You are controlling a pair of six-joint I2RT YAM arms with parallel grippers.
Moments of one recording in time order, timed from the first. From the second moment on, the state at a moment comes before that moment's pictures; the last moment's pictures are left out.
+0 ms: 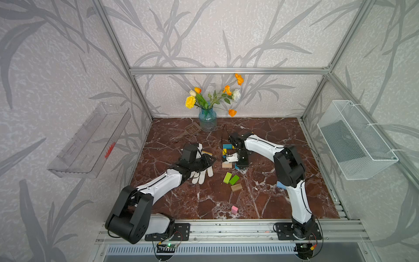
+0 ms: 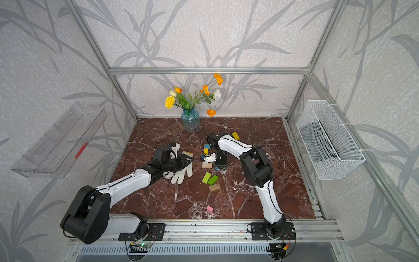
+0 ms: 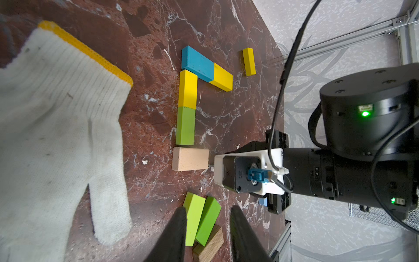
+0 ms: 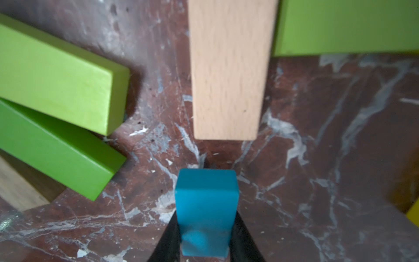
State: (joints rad) left arm -0.38 1.35 0.65 0.06 0.41 -0.88; right arm 0.62 2.19 1.74 -1.12 -0.02 -0.89
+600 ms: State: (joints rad) left arm -0.38 1.35 0.65 0.07 0.41 -0.89; right arm 0.63 2.25 1.79 -1.12 0.00 -0.90
